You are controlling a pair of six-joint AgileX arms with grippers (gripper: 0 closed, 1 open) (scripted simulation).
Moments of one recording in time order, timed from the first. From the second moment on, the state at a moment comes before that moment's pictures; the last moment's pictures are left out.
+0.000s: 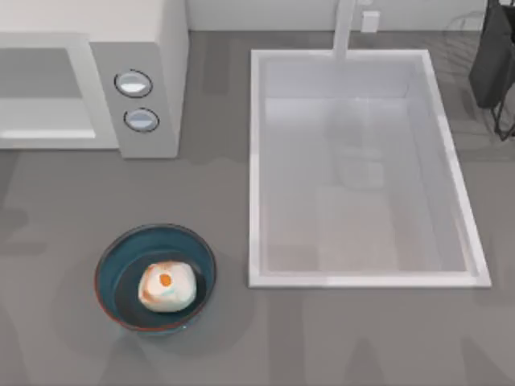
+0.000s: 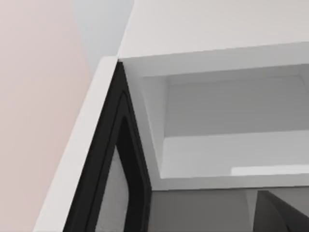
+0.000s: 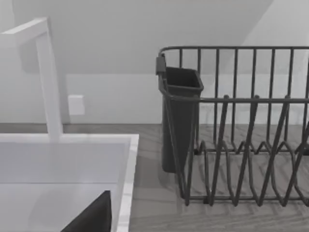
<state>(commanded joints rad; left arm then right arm) 0.60 0.61 0.56 -0.26 0.48 0.30 0.00 0.00 0.00 0.00 0.00 0.00</state>
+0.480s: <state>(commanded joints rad) 0.91 1.40 1.12 -0.60 0.62 0.72 0.00 0.00 0.00 0.00 0.00 0.00</state>
